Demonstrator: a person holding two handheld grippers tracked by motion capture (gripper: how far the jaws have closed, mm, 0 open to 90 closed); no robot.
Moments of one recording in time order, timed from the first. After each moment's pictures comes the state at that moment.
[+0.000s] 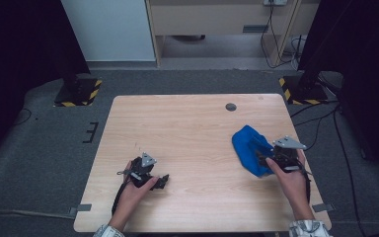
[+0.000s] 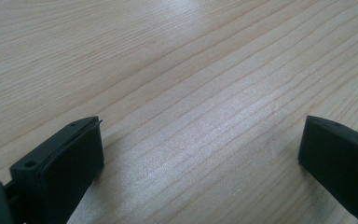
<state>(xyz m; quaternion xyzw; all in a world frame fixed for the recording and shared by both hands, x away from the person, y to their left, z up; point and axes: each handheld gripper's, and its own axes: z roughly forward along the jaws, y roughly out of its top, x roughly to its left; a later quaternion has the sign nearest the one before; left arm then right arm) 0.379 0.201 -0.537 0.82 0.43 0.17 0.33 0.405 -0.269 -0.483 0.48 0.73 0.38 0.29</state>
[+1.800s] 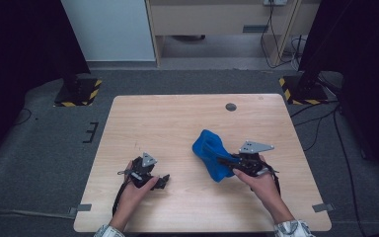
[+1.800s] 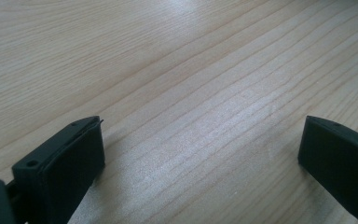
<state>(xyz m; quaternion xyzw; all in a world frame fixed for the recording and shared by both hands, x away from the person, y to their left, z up) 0.380 0.199 -0.537 0.82 0.43 0.17 0.33 0.389 -0.165 -0.477 0.32 0.78 0.53 0.09</state>
